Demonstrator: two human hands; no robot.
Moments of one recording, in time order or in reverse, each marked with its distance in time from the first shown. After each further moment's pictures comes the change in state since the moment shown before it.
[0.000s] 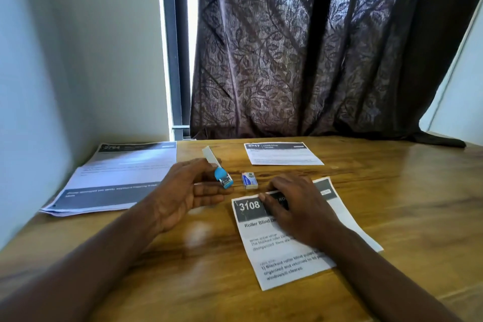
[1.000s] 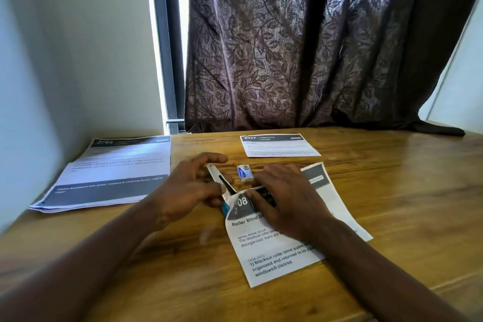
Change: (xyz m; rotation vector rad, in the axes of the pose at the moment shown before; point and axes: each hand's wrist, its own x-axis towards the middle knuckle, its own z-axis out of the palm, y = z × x) left_hand 0.001 -0.013 0.006 0.478 -0.096 0.171; right_hand 0.001 -0.011 0.003 -0.110 0.057 -0.154
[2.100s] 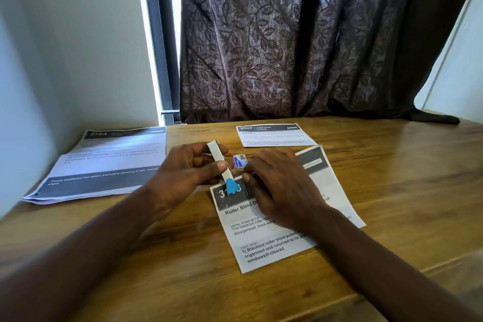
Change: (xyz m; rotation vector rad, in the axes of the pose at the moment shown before) left_hand 0.001 0.002 0.006 -0.122 0.039 0.058; right_hand 0.001 -0.008 -0.005 -0.029 0.035 -0.019
